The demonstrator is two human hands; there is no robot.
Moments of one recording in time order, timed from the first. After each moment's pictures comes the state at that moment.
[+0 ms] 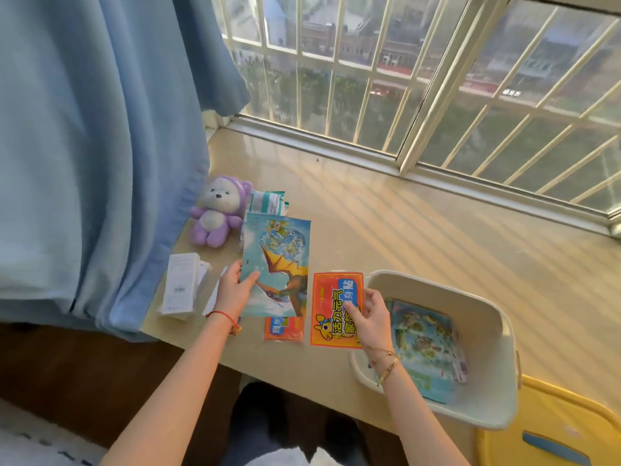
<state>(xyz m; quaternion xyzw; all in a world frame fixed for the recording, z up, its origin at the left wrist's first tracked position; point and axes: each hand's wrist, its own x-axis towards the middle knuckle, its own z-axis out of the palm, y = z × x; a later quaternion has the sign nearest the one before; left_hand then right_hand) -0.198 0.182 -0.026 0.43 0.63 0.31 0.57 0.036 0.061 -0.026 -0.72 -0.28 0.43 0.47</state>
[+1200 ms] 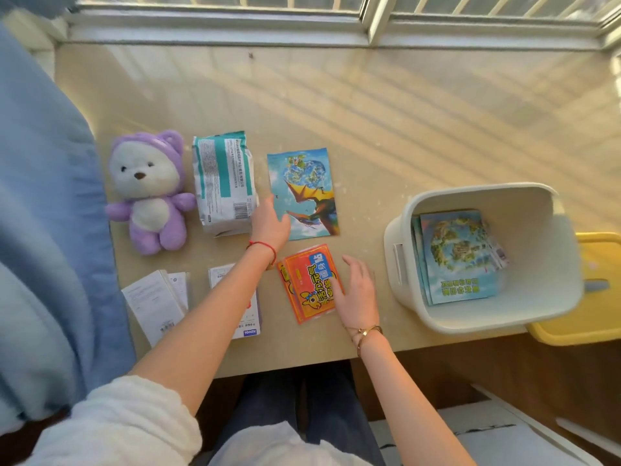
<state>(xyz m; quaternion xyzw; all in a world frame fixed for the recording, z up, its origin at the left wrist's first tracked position) -0.136 0.319 -0.150 0.70 0.53 0.00 0.47 -0.084 0.117 -0.137 -0.90 -0.27 0.26 0.20</state>
